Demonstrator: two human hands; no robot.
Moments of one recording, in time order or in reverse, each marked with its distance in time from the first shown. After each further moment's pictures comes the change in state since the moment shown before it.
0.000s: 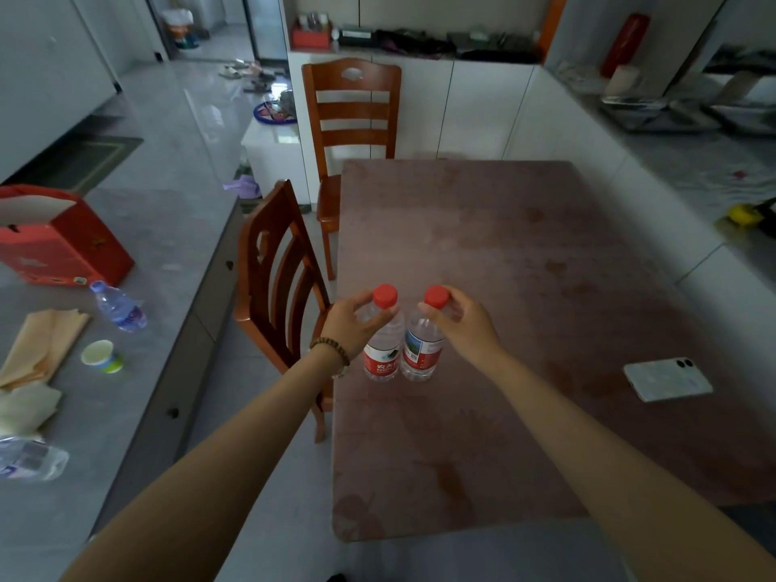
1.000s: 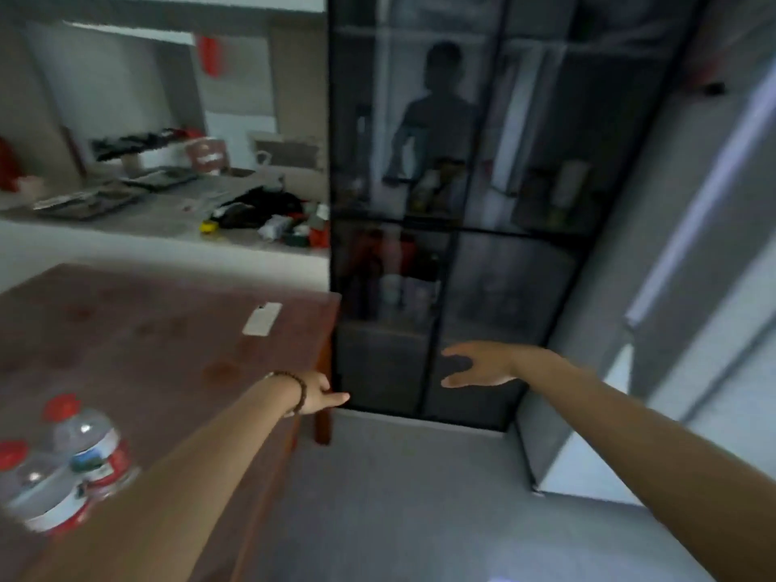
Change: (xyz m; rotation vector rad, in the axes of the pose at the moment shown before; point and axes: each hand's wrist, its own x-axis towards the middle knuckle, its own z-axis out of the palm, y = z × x) left_hand -0.227 0.136 0.121 1.206 -1.257 0.929; right_hand -0.510 -0.122 -0.055 -0.557 0.427 1.127
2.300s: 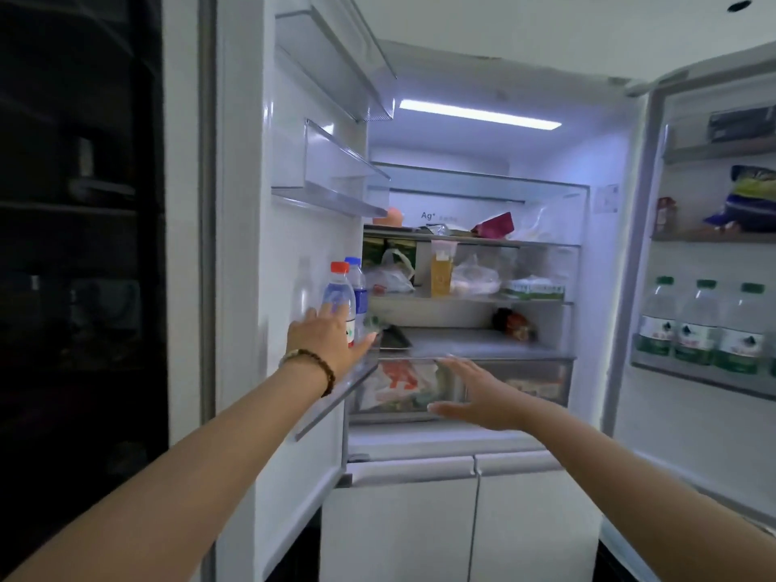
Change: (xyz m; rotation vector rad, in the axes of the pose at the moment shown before) left_hand -0.048 0.767 -0.103 0.115 1.120 0.358; right_hand -0.322 0.598 -0.165 0.153 0.636 0.021
